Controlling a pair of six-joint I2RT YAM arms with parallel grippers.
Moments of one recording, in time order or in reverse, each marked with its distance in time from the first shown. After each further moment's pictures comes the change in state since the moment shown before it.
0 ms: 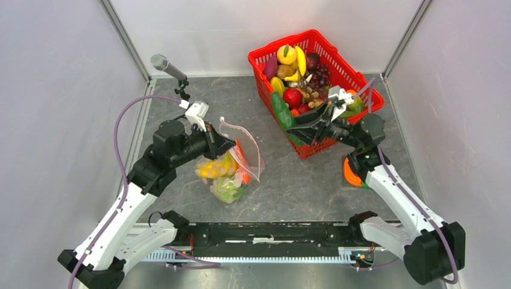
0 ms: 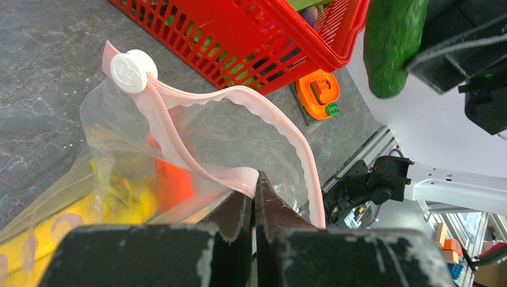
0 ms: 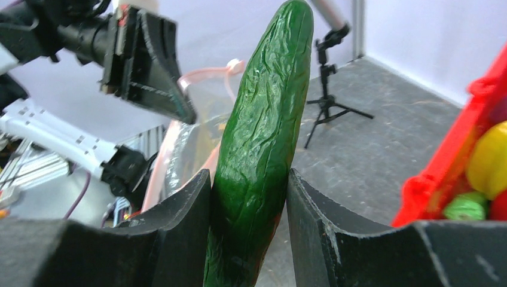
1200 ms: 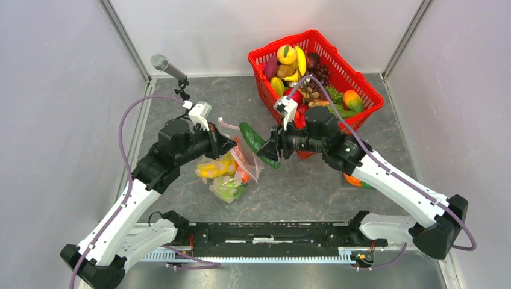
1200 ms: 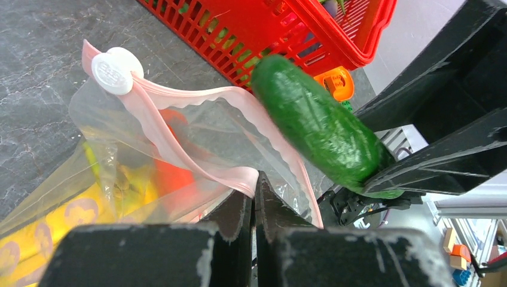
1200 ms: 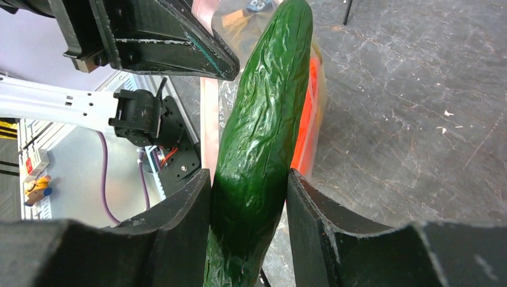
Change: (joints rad) left arm 0.000 0.030 -0.022 0.010 -0.026 0.001; right arm 0.491 0.166 0.393 -0.860 0.457 -0.135
